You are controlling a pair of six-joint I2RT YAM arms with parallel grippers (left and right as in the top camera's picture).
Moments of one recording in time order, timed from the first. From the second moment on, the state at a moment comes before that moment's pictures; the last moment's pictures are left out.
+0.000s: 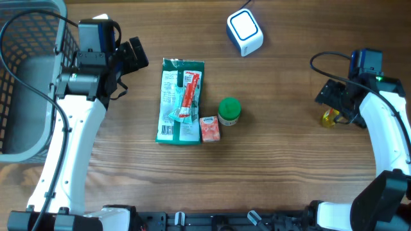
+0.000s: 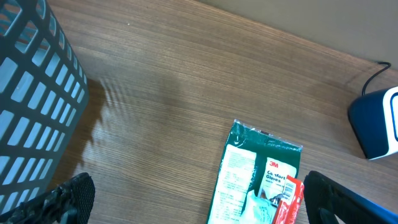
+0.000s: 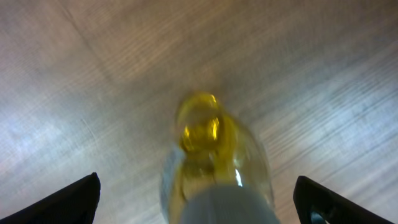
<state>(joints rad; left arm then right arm) -0.08 1.46 1.38 -0.73 -0.14 -0.35 -0.20 1.54 1.16 -0.95 0.17 0.39</state>
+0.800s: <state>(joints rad) -0.08 1.46 1.38 -0.73 -0.14 -0.35 0.21 1.38 1.57 -1.16 -0.32 0.35</state>
